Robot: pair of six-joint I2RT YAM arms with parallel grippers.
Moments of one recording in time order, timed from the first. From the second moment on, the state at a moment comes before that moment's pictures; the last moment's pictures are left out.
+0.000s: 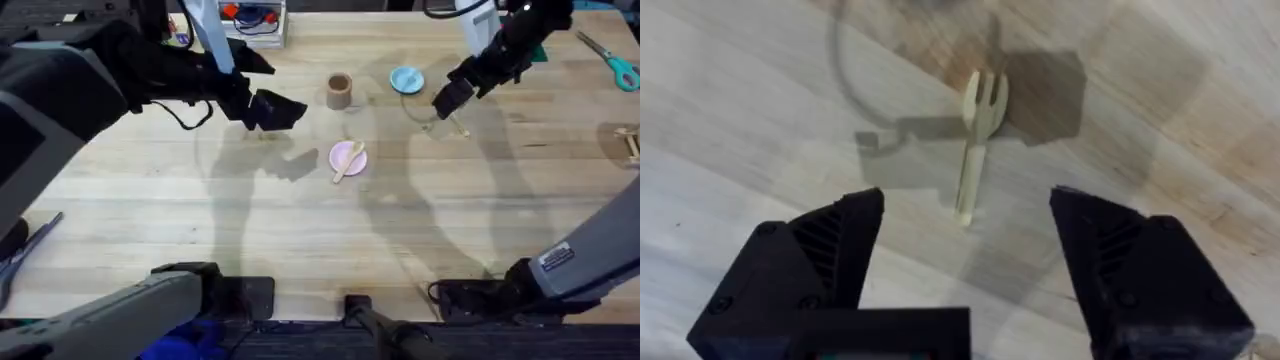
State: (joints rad) left arm 0.04 1.31 0.96 -0.59 0.80 0.66; right arm 0.00 1.94 1.58 -1.13 -0.03 -0.53
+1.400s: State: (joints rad) left arm 0.04 1.31 0.96 -0.59 0.80 0.66; right arm 0.00 2.08 1.60 -1.06 -0.01 -0.54
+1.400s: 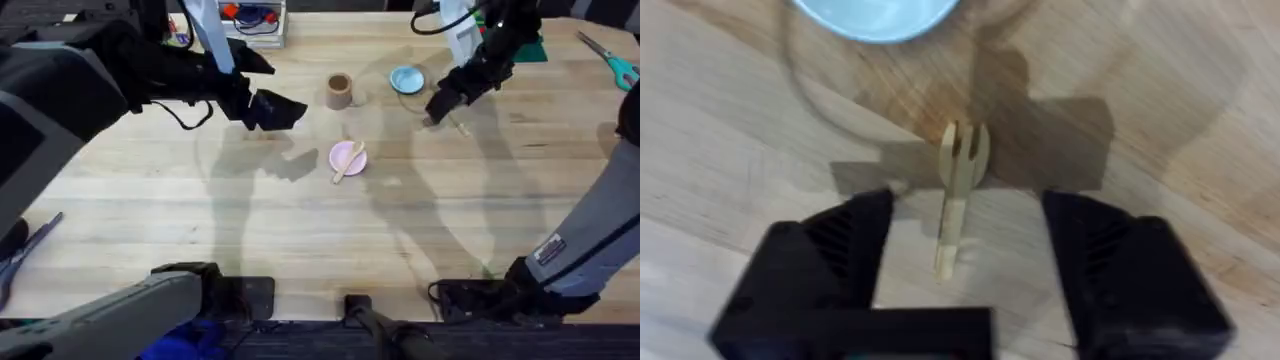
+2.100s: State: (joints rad) left arm 0.04 1.31 0.96 -0.59 0.80 0.66; right arm 0.00 2.08 1.61 -1.08 -0.04 -0.55
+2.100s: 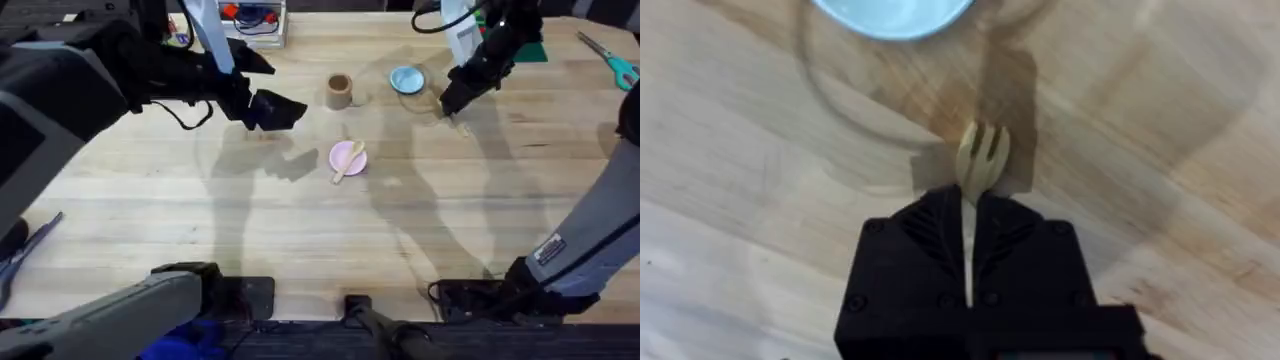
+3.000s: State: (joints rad) left arm 0.04 1.31 0.96 -0.59 0.80 0.66; right arm 0.00 1.91 1.72 -1.20 -0.13 -0.55
